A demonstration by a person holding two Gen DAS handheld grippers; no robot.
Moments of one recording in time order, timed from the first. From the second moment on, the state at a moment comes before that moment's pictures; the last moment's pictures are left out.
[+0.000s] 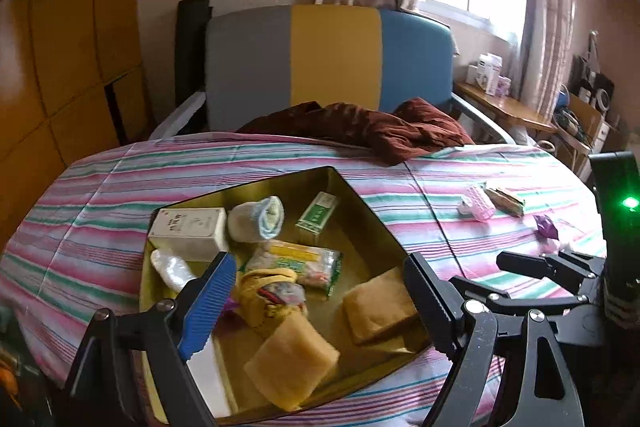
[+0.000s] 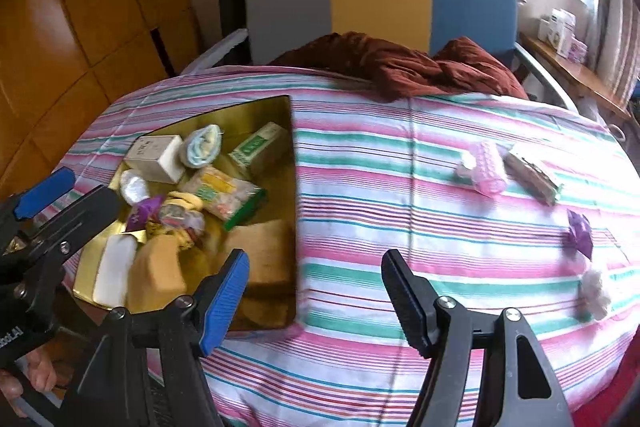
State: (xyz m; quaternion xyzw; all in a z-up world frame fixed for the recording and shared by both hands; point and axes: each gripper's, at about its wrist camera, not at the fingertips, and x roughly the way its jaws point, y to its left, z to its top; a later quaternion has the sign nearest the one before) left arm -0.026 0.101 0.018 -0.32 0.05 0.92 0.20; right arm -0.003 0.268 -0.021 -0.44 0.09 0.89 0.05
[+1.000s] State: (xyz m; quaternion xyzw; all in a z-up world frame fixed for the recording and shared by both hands) left arm -0.021 0.224 0.013 -0.32 0.13 0.89 0.30; right arm 0.037 0.430 -0.011 -0.46 0.11 0.86 0.20
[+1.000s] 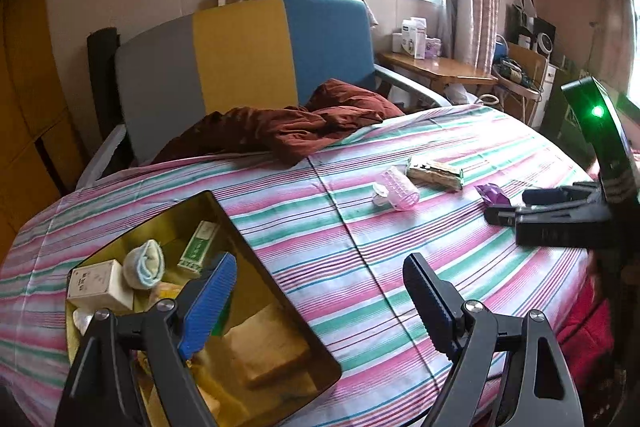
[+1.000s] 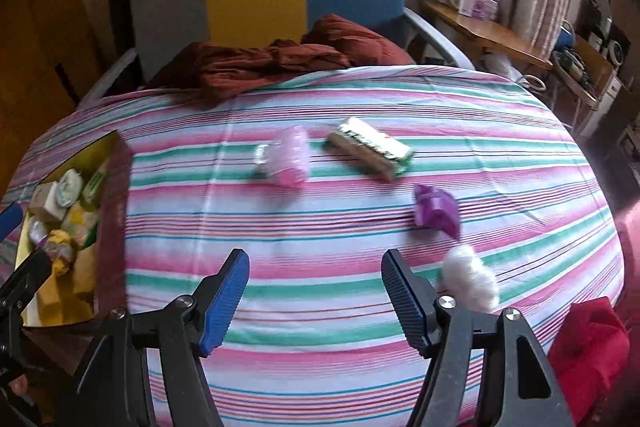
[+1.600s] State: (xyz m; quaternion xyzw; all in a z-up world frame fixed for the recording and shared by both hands) left arm -0.047 0.281 -0.016 -0.38 0.14 0.86 0.31; right arm 0.033 0.556 -0.048 -0.42 0.22 0.83 0.30
